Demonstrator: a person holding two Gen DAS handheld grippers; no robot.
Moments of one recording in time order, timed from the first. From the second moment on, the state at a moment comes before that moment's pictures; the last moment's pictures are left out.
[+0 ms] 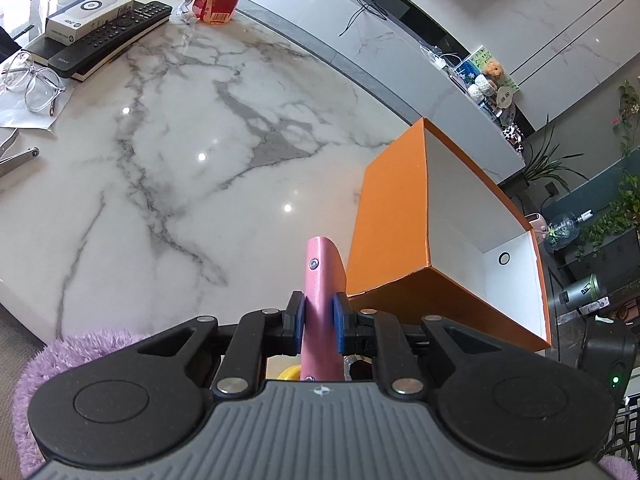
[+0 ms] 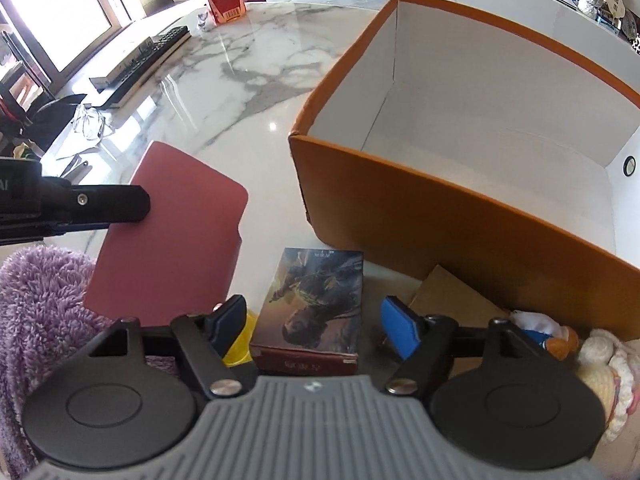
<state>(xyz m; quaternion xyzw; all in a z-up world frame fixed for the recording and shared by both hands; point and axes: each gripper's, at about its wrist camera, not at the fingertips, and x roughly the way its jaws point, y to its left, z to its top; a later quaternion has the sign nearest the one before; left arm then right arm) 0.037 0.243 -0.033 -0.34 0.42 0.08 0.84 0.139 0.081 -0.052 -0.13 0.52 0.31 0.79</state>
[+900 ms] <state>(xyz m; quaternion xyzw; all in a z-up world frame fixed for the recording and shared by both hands) 0.031 0.198 0.028 -0.30 0.38 0.03 0.87 0.103 0.004 0.033 -0.06 0.44 0.30 0.85</state>
